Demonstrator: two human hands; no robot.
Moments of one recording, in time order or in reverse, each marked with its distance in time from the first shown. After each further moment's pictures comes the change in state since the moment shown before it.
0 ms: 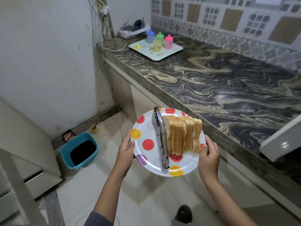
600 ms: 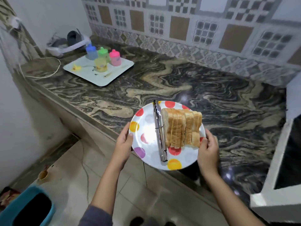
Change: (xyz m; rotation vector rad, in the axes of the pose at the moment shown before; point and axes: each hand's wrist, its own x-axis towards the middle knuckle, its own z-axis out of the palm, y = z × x) left_hand 0.247 0.067 0.165 -0.023 -0.350 0.095; right_hand 0.230 -0.001 -0.009 -0.098 0.314 0.043
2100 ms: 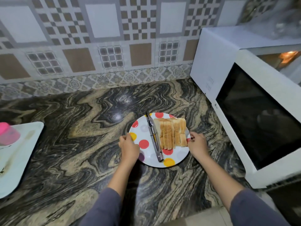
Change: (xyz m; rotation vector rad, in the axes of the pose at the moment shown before) left_hand 0.205 0.013 0.137 0.695 -0.524 0.092; right_hand 0.094 0.006 0.005 -0.438 0.361 0.541
